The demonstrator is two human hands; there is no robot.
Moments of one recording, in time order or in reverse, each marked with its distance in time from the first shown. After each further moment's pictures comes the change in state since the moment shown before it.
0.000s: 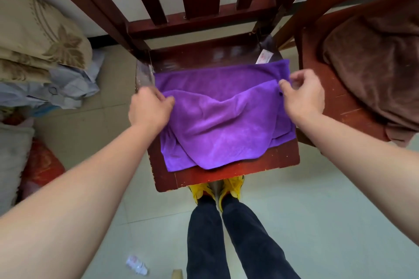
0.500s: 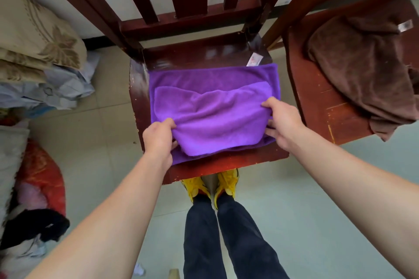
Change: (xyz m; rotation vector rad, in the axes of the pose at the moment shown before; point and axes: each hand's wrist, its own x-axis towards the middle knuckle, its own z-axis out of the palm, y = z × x) left_hand -0.072 -0.012 0.037 -0.922 -0.157 -0.568; right_hand -0.056 -0.001 -0.012 0.725 -0.407 0.626
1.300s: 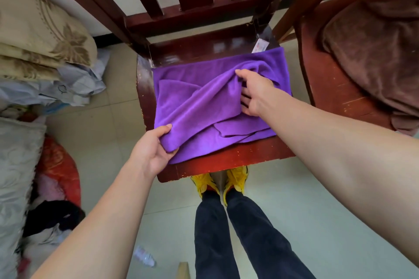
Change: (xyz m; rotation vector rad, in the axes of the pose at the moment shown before) left_hand -0.002 0.004 -0.039 -0.203 -0.248 -0.253; right_hand 0.012 -0.032 0.084 0.088 -0.120 0.224
